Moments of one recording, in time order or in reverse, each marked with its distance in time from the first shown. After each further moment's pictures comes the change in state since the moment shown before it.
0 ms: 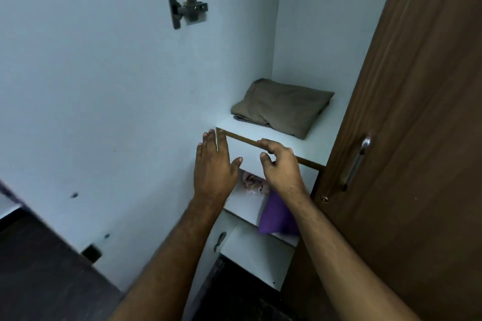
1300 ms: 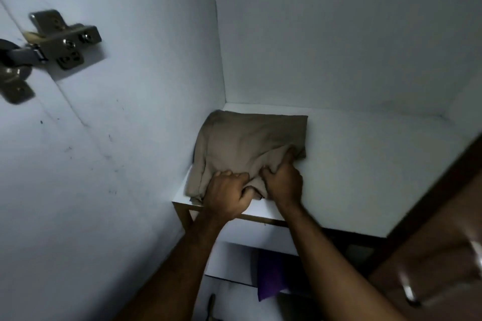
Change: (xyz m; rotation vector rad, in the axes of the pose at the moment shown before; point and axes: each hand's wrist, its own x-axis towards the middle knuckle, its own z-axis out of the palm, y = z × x) left_hand 0.229 -0.008 0.199 -0.233 -0.177 0.613; right_hand 0.215 0.142 0.040 -0.424 0.328 0.564
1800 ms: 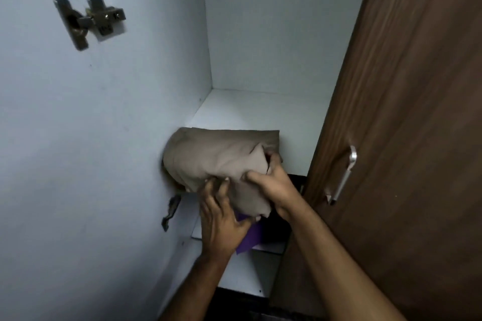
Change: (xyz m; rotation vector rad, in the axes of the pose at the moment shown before) left_hand -0.184 0.145 -0.014 -0.087 0.231 -0.368; right_hand -0.171 0.018 -0.139 0.803 -0.468 -0.008
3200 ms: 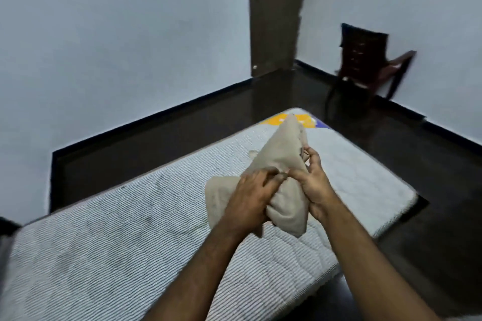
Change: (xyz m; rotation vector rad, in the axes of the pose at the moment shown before) left_hand -0.784 0.425 -0.303 0.921 0.510 -1.478; right_hand -0.817 0.102 0.026 -0.167 -2.193 0.324
